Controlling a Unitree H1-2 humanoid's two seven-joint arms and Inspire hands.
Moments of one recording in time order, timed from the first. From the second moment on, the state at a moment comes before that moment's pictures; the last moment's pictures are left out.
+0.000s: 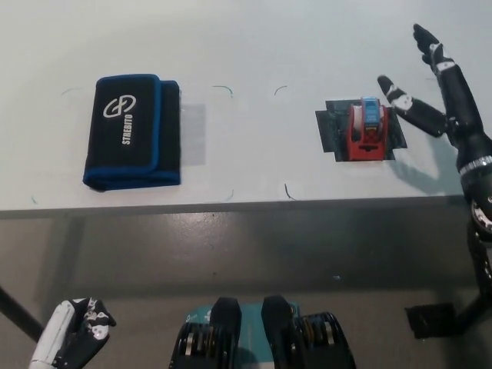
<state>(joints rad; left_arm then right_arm) 0.07 0.32 0.00 0.11 0.15 -0.16 -0.03 -0.68 -0.25 -0.02 0.38 -0.15 -0.10 0.06</state>
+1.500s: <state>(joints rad) 0.06 0.32 0.00 0.09 0.15 -0.16 -0.03 -0.83 -0.22 -0.13 0.85 0.11 -0.14 0.19</state>
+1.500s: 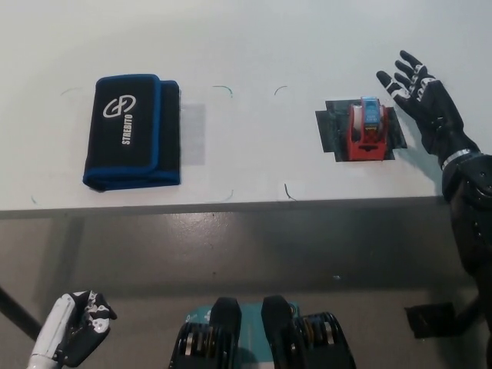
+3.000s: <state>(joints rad) 0.02 0.32 0.00 0.06 0.16 -0.16 -0.03 -0.84 -0.07 -0.08 1.08 0.10 -0.28 0.21</state>
